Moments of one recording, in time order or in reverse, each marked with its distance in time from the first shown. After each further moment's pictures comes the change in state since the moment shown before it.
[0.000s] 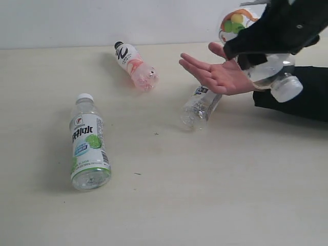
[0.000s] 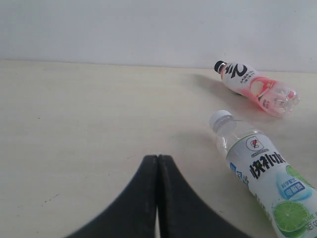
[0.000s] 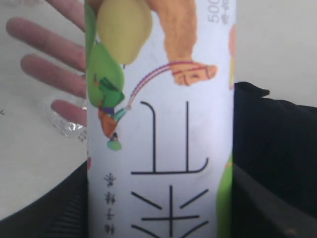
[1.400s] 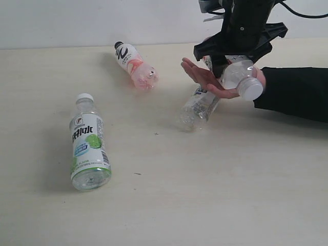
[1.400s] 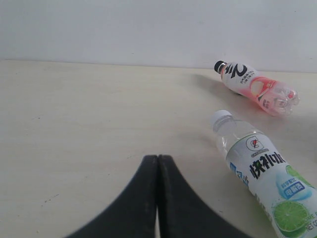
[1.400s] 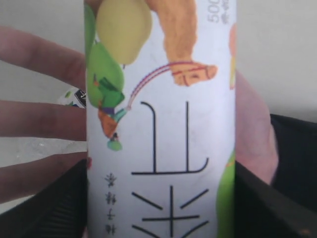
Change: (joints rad) left arm 0.000 0.000 0.000 0.000 0.000 0.000; right arm -0.052 0.416 -0.370 0.095 0.183 -0.031
